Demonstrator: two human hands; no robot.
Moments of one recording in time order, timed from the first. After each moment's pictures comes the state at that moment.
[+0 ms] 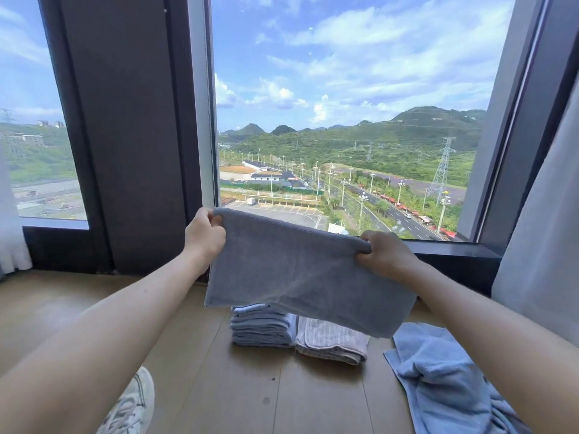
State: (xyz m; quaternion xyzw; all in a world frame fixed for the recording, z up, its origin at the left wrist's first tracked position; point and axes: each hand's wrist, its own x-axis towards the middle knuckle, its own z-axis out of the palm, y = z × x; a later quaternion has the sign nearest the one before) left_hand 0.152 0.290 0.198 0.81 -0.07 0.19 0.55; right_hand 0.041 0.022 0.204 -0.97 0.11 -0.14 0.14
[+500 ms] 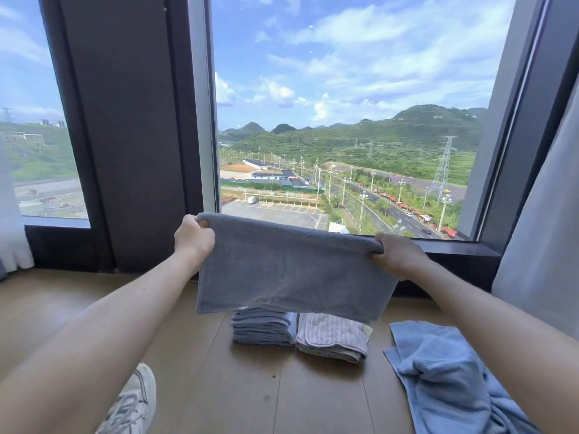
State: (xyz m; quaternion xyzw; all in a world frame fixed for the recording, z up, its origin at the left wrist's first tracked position) left_hand 0.154 0.303 0.195 0.82 0.01 0.16 0.55; right_hand 0.038 0.007 0.201 -0.97 0.18 -0.11 0.13
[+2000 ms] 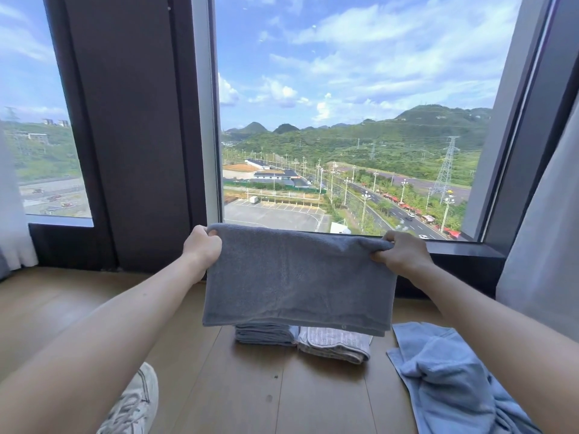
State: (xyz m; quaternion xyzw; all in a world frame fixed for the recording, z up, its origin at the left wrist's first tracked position) left_hand 0.179 0.307 0.171 0.84 -0.01 0.09 0.54; right_hand 0.038 0.008 0.197 -0.91 0.21 -0.19 0.29
